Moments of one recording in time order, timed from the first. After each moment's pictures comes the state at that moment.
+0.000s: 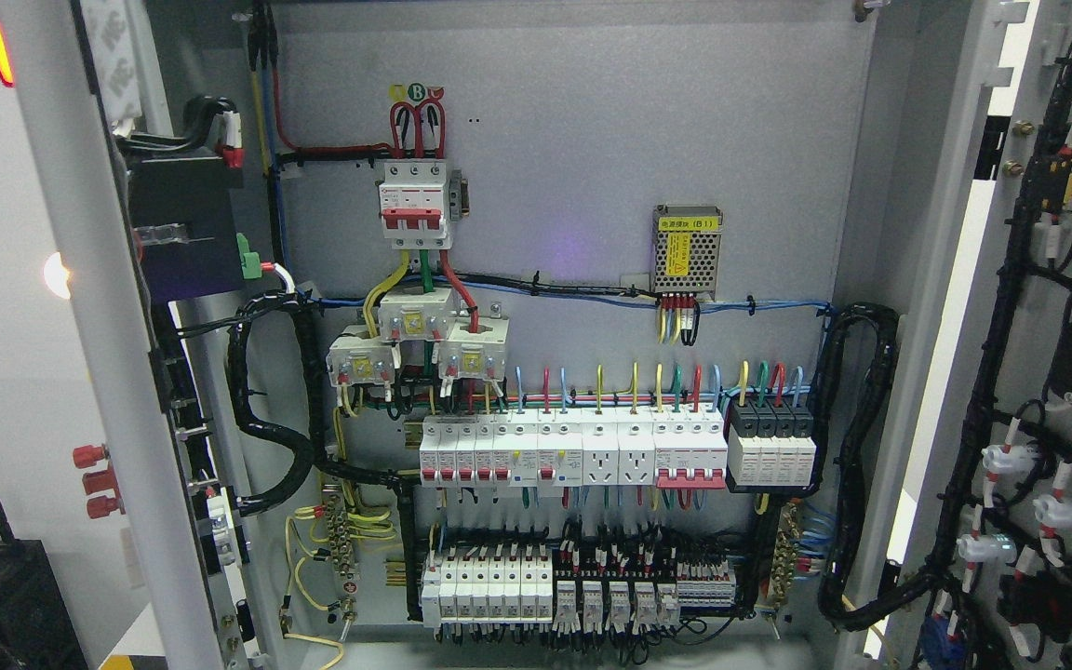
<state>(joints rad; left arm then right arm) 0.08 0.00 -0.02 -0.08 -0.06 -0.10 -0.22 -0.49 0.05 0.63 -1.56 -0.60 0.22 0.79</state>
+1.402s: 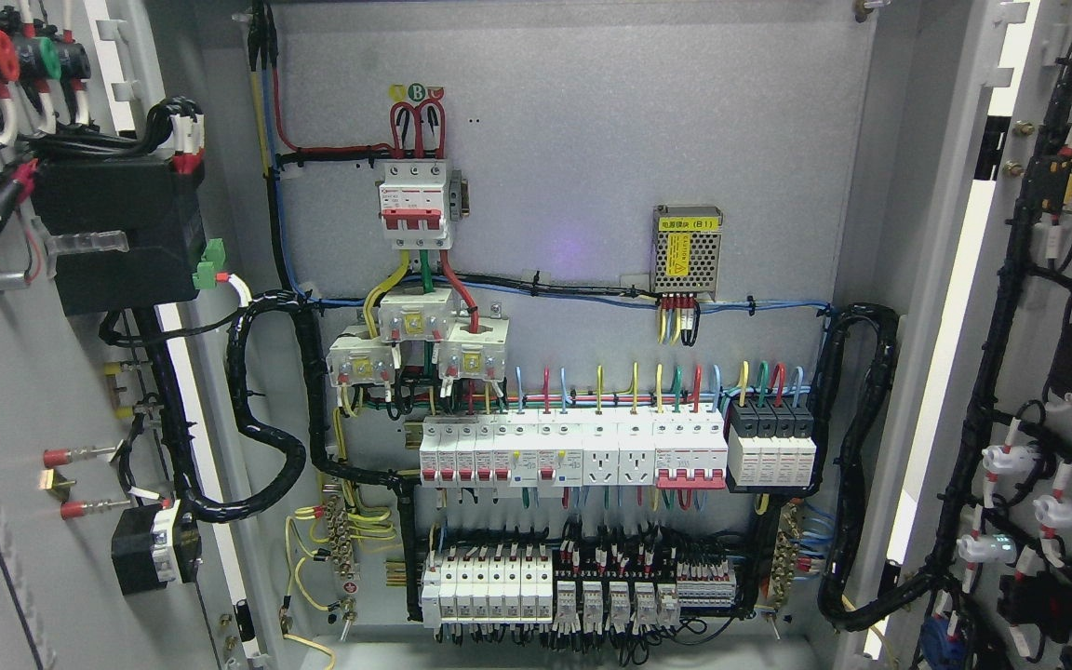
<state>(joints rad) 0.08 0.00 0.00 -0.07 -0.06 -0.09 -0.22 -0.53 0.13 0.70 -1.55 -0.51 0.25 0.79</state>
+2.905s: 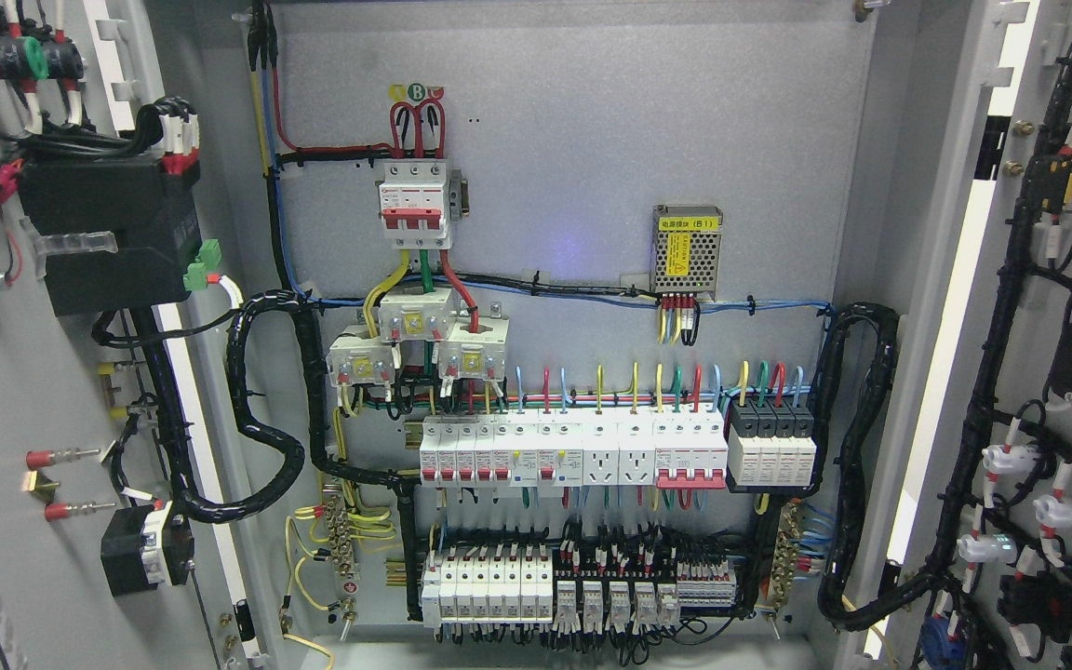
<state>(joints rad) 0.19 0.00 -0.03 -0.25 -0.06 -0.08 -0.24 -0.51 0.14 0.65 -1.50 -0.49 0.23 0.61</state>
